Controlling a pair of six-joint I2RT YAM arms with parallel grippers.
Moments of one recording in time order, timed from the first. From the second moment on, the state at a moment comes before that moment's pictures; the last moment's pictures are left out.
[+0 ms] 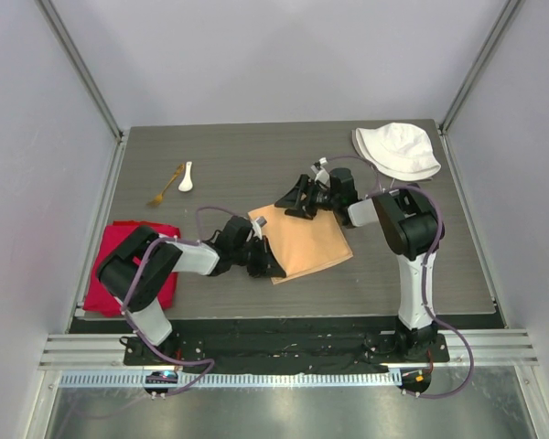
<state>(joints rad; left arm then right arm) -0.66 1.71 0.61 0.30 0.51 -0.92 0.36 2.11 1.05 0.63 -0.74 0.87</state>
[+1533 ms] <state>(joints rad) -0.54 1.60 0.88 0.02 0.47 -0.87 0.23 1.72 0.91 0.25 -0.65 0.74</state>
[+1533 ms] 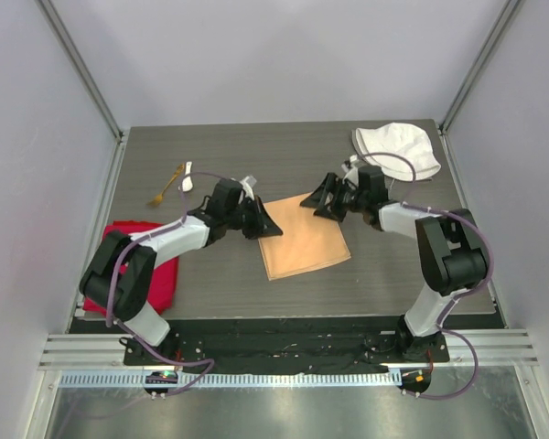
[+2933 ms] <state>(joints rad) -0.19 2.04 1.07 0.48 0.54 -0.91 0.34 1.94 0.58 0.83 -0.71 1.05</state>
